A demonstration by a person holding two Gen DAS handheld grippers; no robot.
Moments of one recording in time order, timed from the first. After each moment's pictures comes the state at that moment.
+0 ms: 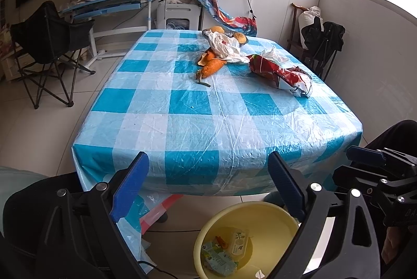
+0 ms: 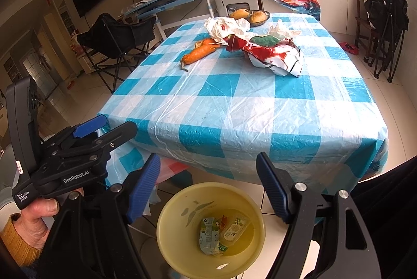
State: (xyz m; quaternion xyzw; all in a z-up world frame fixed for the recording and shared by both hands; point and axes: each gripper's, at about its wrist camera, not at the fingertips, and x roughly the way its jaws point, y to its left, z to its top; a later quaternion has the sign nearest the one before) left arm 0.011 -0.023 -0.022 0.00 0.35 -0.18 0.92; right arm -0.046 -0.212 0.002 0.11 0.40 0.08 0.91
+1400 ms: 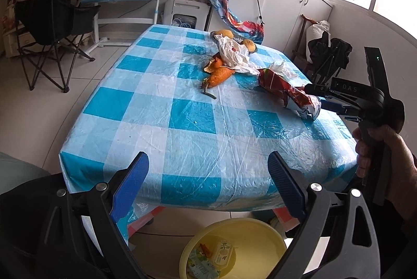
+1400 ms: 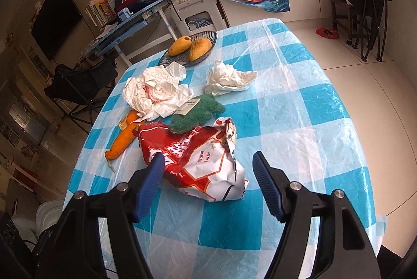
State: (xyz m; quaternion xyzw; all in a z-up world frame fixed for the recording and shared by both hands) left arm 0.050 -0.023 -0.021 -0.05 0.37 -0.17 0.91; right arm 0.096 -0.310 -0.003 0.20 0.40 0.02 0.89
